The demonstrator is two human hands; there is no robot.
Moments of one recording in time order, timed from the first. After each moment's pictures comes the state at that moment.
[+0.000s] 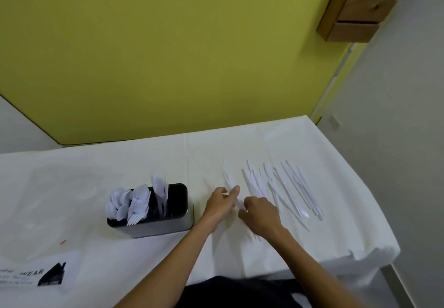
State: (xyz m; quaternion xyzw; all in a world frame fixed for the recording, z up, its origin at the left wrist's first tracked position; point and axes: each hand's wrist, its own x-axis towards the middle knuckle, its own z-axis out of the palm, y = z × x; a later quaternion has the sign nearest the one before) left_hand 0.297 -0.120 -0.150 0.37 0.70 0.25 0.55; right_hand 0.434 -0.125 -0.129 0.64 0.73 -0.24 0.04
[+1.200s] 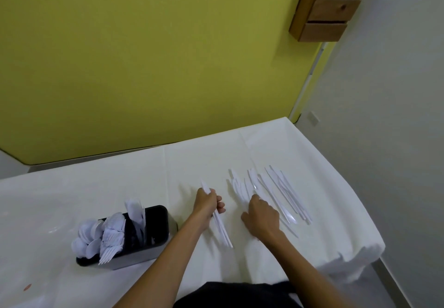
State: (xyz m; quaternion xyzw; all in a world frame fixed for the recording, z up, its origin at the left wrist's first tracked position) left_hand 0.311 -0.063 -0.158 0.21 0.68 0.35 0.60; right_hand 0.460 -0.100 -0.142 0.75 0.63 -0.21 0.02
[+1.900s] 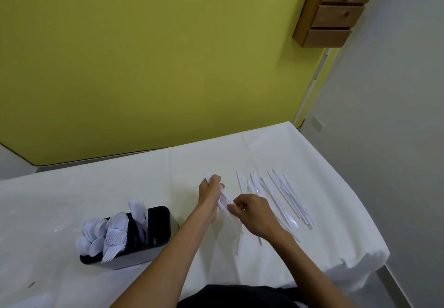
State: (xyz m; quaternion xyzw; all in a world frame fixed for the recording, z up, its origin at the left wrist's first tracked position) left_hand 0.321 -0.051 -0.122 0.17 0.69 0.41 0.57; right_hand 0.457 -0.097 -0.112 0.62 0.70 -0.33 -0.16
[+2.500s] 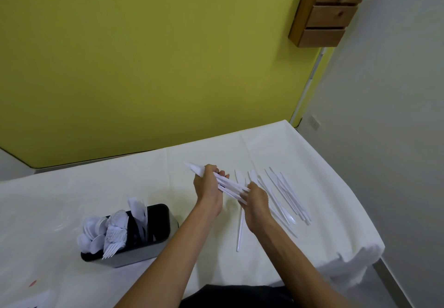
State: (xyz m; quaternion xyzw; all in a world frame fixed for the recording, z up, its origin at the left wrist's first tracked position) left_hand 0.335 -0.054 -0.087 0.03 0.58 0.57 0.59; right_hand 0.430 -0.076 -0.116 0.66 0.14 -0.60 -0.43
